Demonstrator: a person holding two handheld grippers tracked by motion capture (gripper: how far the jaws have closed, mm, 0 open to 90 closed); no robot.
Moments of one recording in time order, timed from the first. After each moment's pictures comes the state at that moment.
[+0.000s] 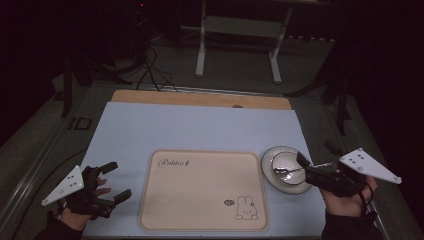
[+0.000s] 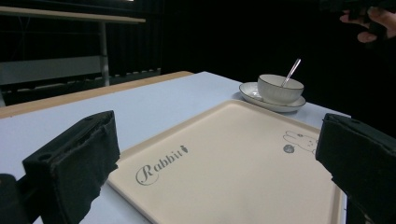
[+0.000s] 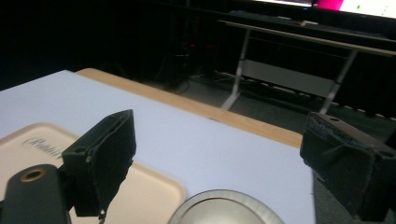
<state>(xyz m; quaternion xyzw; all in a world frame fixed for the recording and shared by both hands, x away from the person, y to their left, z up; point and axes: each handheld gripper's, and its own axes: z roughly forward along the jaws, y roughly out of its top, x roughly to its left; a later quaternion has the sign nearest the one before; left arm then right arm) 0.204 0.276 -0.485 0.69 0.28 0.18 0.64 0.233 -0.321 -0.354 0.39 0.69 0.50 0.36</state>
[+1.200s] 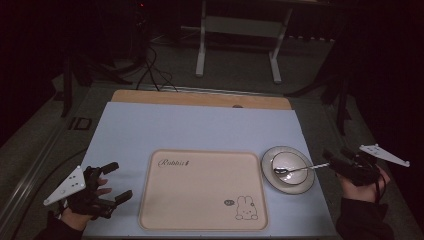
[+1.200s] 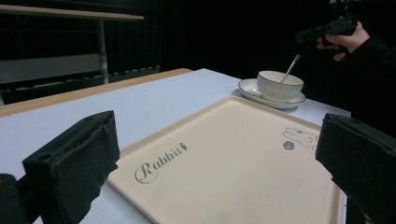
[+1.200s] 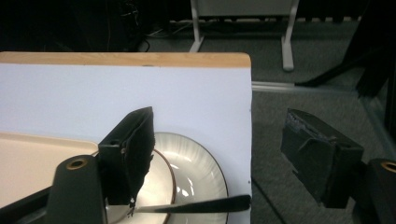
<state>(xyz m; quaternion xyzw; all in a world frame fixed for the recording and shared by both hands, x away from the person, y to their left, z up) 0.205 0.275 -0.486 0.69 0.28 0.18 0.64 0.291 -0.418 -0.412 0.55 0.65 0.44 0.30</state>
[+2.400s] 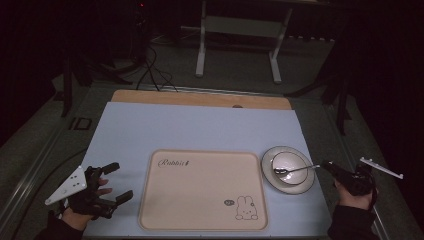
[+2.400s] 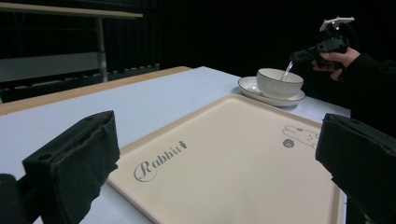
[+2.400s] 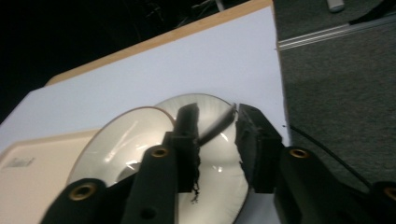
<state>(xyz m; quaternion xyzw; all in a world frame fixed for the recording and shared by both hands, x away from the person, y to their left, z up) 0.206 0.274 -0.486 0.70 0.28 0.18 0.63 0.291 -0.446 -0.470 0.61 0.59 0.50 0.16</state>
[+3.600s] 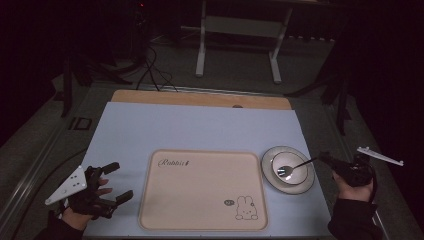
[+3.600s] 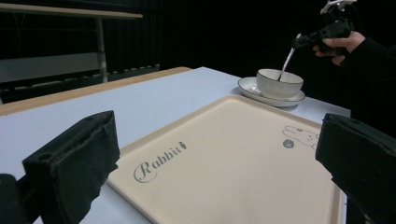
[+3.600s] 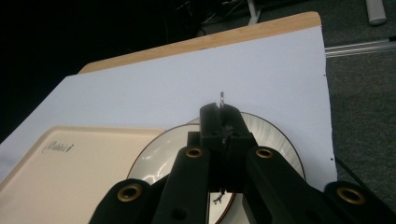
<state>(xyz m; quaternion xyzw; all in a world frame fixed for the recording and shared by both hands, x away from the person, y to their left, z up) 0.206 0.273 -0.486 0.70 0.28 0.18 0.63 0.297 -0.421 -0.428 0.56 0.64 0.51 0.15</state>
